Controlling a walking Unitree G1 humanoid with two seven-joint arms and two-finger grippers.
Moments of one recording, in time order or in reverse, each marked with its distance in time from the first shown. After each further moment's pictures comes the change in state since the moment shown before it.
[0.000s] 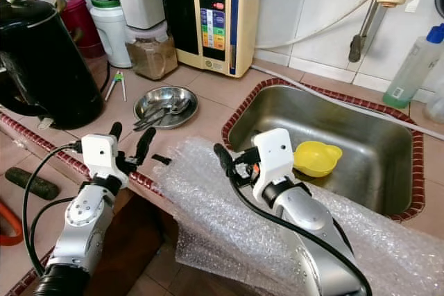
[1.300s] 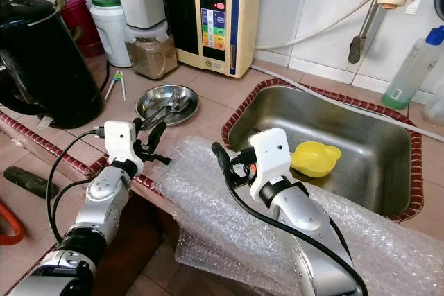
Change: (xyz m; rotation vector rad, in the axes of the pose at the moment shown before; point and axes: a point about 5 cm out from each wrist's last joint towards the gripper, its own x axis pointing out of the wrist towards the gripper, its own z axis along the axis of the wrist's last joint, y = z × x) left arm 0.038 -0.009 -0.002 -0.029 0.051 -0.020; right arm 0.001 0.000 0.002 -0.023 -0.018 -0.021
